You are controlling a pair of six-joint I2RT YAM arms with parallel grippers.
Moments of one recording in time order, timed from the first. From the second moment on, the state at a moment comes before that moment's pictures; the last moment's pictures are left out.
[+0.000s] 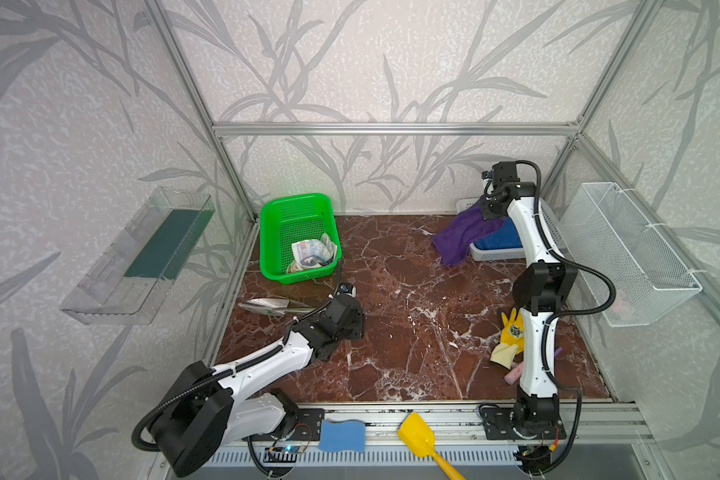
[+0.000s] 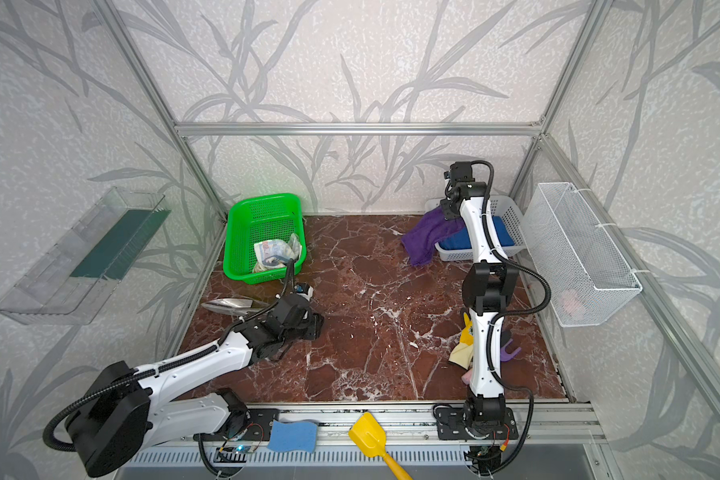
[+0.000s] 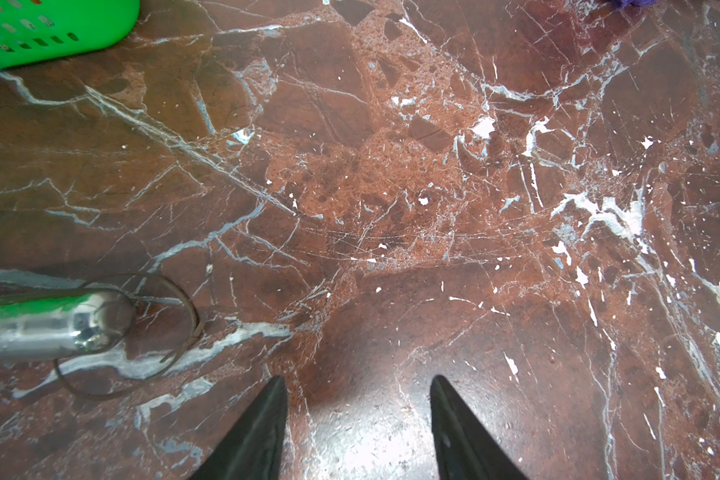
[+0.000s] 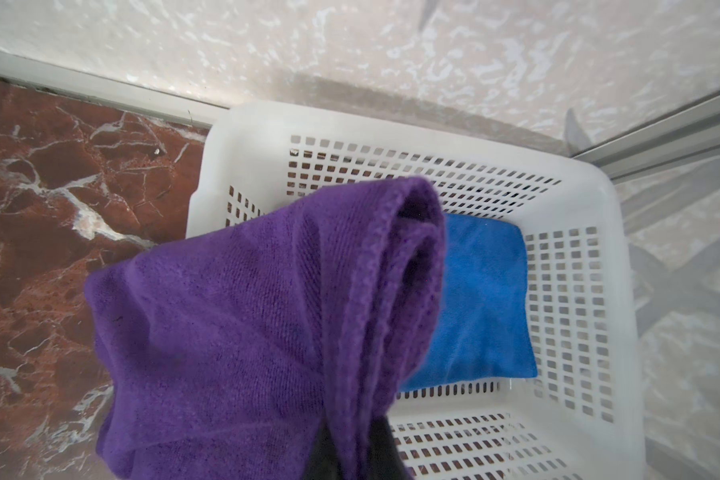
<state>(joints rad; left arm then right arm) -0.67 1.19 0.55 -0.24 -0.18 -0.51 0.03 2.37 2.54 -1.06 0.19 -0.22</state>
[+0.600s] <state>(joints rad) -0.67 1.19 0.55 -0.24 -0.18 -0.51 -0.01 2.37 2.57 -1.05 0.30 -0.27</state>
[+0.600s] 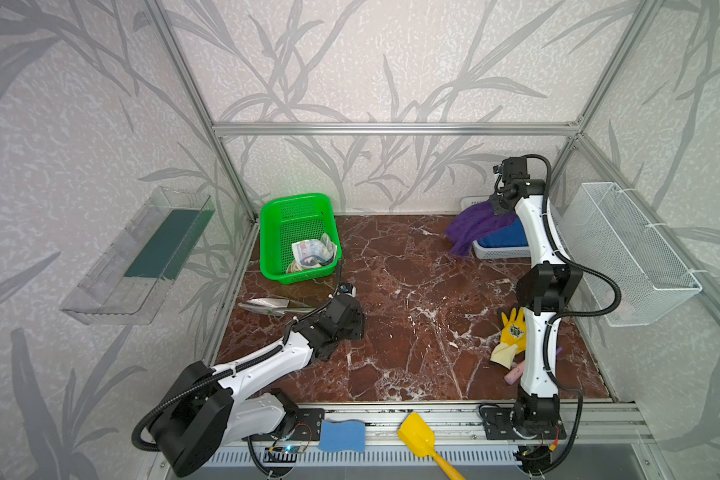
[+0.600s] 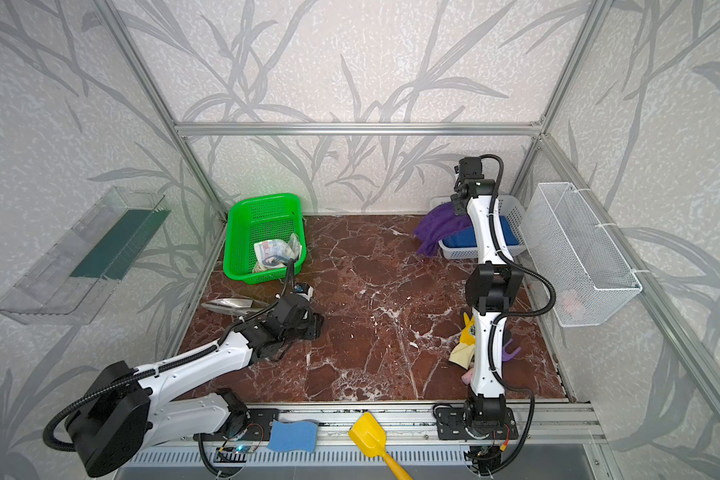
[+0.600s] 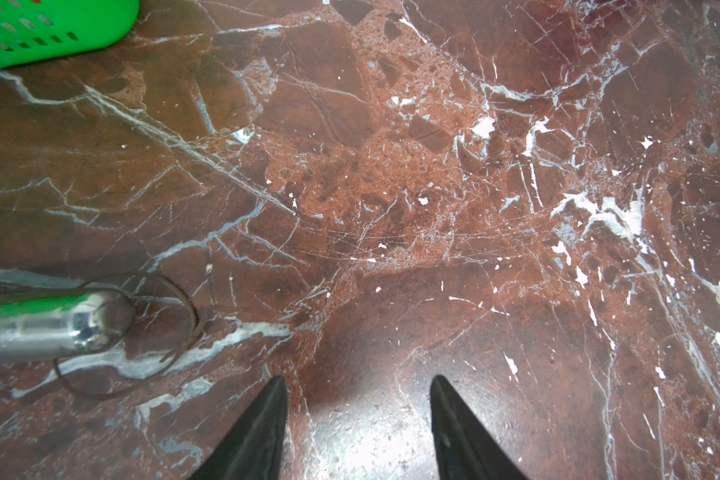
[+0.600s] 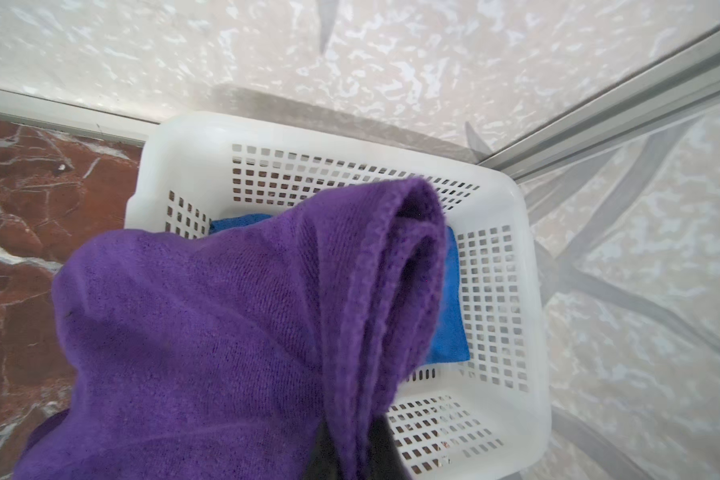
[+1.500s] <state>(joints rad) -0.67 1.23 0.55 -0.23 -0.16 -0.52 -0.02 2.38 2.20 -0.57 0.60 -0.46</state>
